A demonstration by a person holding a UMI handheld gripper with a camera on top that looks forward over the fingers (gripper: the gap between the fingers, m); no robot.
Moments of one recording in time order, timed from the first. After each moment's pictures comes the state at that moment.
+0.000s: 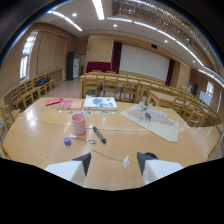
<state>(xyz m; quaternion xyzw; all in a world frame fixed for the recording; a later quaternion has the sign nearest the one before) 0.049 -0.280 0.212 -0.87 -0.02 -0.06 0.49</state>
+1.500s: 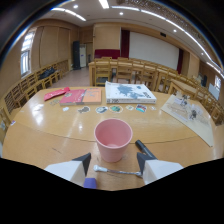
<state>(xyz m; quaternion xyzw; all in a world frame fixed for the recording) -0.117 -0.054 0.067 -0.90 -0.04 -0.01 0.43</state>
